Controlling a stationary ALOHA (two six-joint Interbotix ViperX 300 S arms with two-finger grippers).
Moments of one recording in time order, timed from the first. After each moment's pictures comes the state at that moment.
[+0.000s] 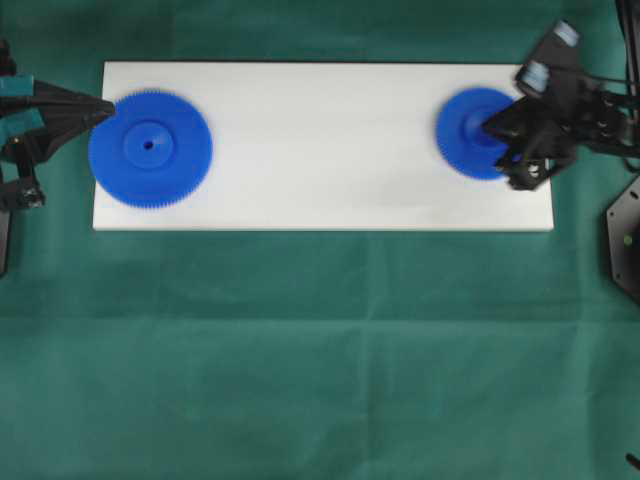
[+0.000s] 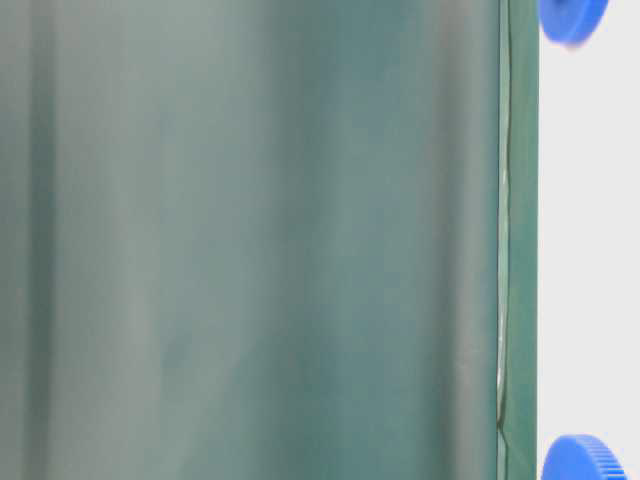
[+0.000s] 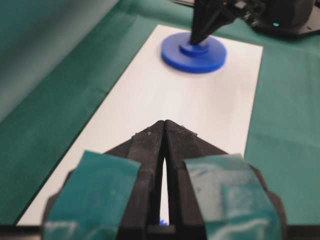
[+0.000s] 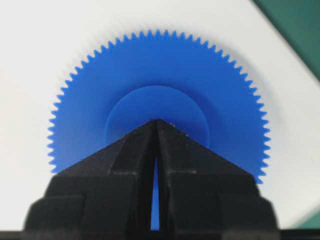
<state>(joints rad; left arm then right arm) 0.30 -0.96 1.24 -0.02 -0.15 -0.03 -0.51 -0.36 1.20 -0.19 0.12 0.50</state>
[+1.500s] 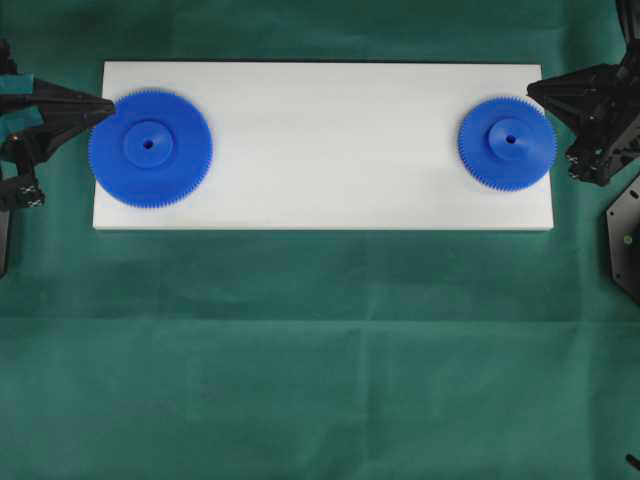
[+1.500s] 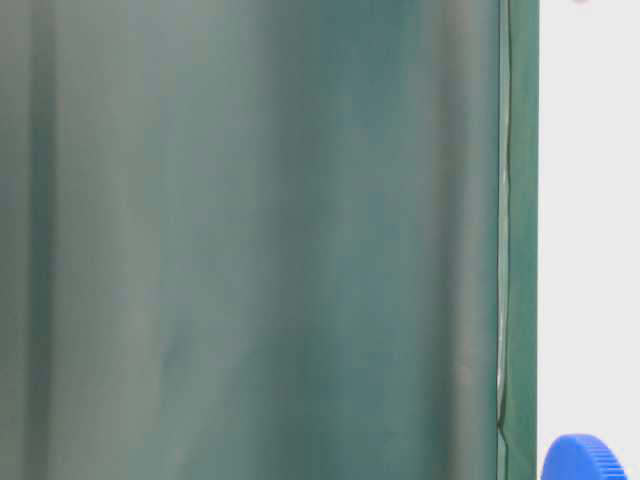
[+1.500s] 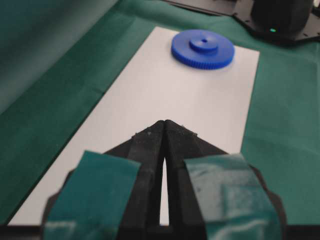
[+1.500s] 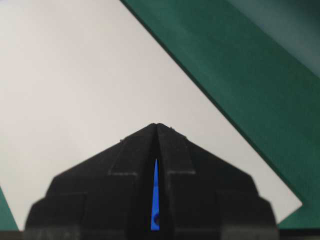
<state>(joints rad) 0.30 -0.96 1.24 -0.02 -0.15 -0.07 -0.51 -0.91 1.27 -0.29 0.13 0.52</state>
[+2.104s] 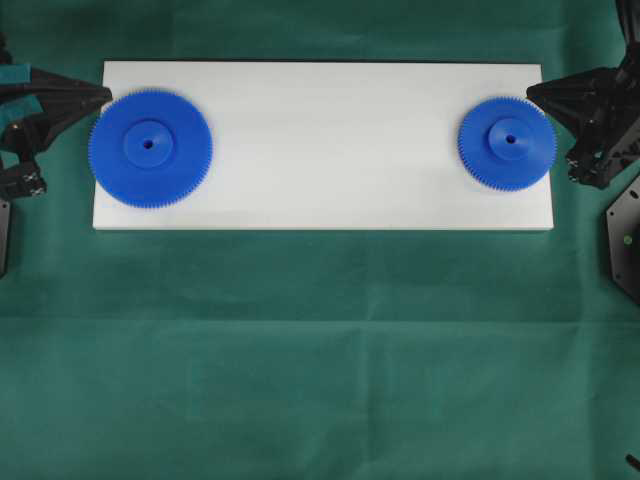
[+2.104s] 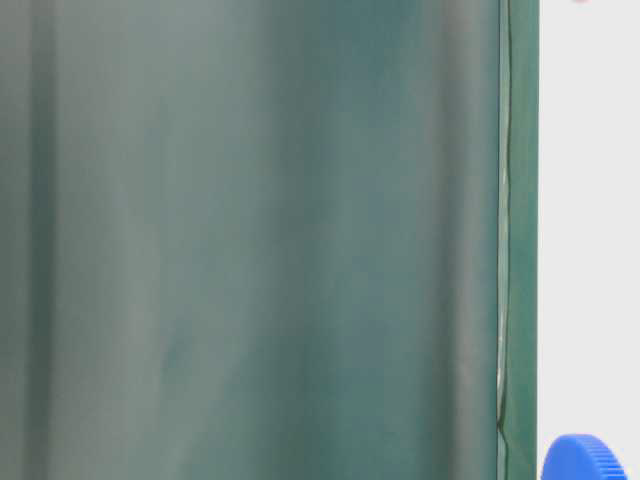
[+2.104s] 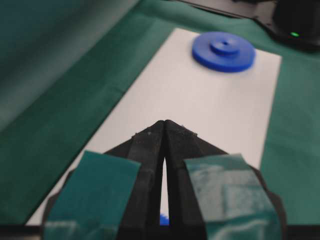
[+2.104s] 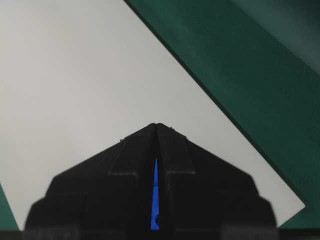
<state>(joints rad) 0.37 -0.96 1.24 -0.02 -0.15 -0.06 -0.51 -0.90 1.27 -0.29 0.10 0.52</state>
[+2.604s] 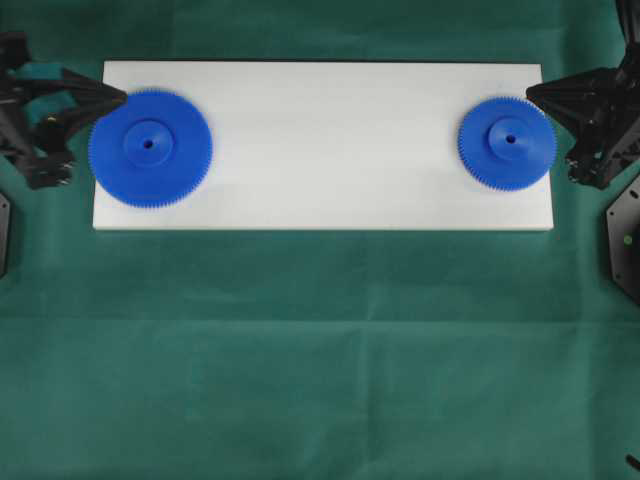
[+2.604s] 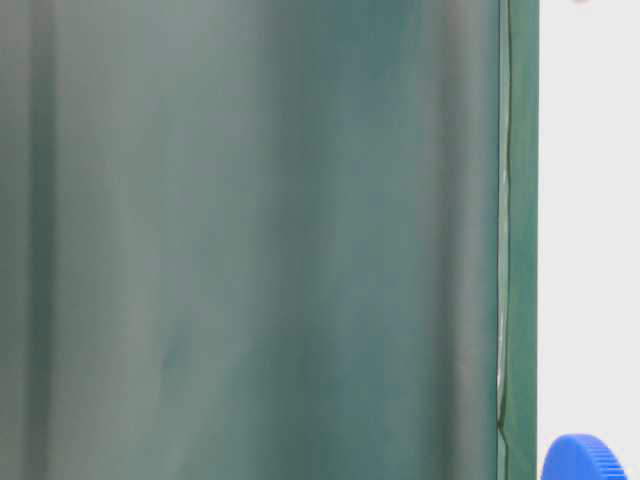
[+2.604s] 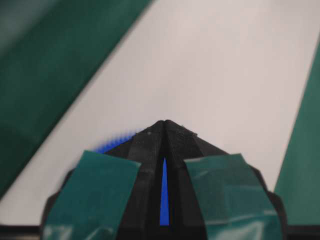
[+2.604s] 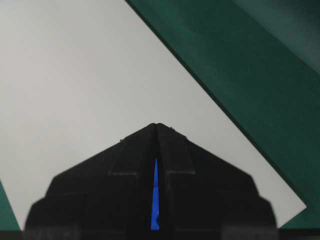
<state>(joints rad) 0.42 -0.74 1.16 -0.02 0.05 -0.06 -0.51 -0.90 1.28 -0.29 0.10 0.52</state>
